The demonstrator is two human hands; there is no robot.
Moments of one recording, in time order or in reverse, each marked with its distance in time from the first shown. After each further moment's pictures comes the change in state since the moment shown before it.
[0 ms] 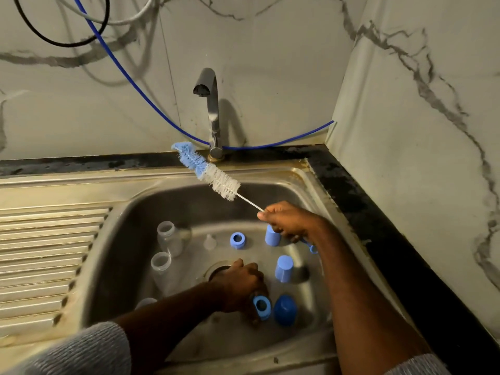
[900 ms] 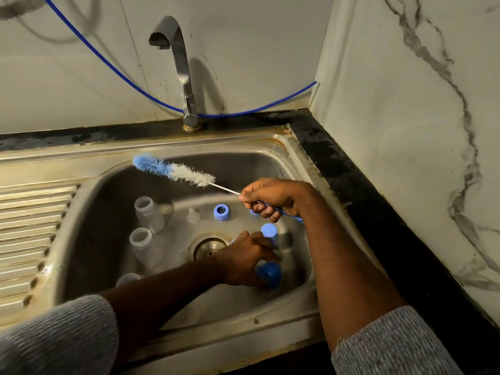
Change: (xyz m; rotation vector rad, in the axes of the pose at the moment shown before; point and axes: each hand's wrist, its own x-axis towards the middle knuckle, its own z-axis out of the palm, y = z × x) left_hand 0.020 0.035 -0.003 -0.119 0.179 0.102; right_hand -0.012 0.001 -0.002 0.098 -0.288 0.079
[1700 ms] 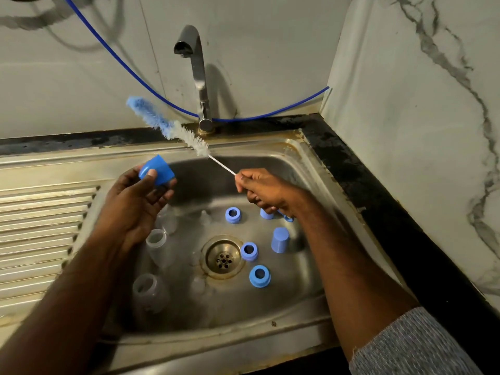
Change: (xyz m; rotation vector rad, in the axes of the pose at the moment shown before) left_hand -0.132 -0.061 -0.127 -1.679 1.210 -0.561; right_hand 0.018 -0.022 0.025 0.051 0.238 -0.254
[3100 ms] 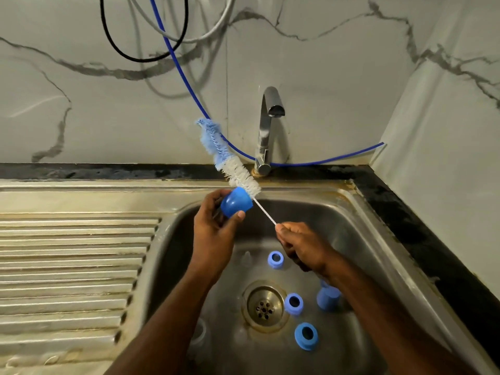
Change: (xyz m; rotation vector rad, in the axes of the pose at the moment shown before) left_hand 0.017 -0.016 0.016 0.353 -0.062 0.511; right_hand 0.003 -0.022 0.048 0.028 0.071 -0.079
